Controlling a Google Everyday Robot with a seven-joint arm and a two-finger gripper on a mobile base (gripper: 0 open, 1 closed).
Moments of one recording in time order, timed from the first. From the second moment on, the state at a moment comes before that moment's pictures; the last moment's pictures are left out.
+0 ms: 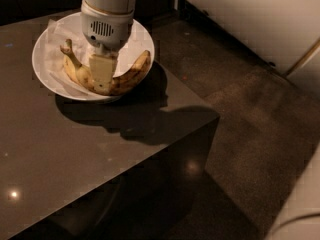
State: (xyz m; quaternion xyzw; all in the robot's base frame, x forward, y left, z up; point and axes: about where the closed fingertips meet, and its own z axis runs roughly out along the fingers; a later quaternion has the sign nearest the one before) arm 0.509 0.101 0.945 -0.67 0.73 0.09 0.09
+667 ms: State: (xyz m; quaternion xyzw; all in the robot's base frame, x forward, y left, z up) arm 0.489 0.089 0.969 -0.65 0.76 0.06 0.07
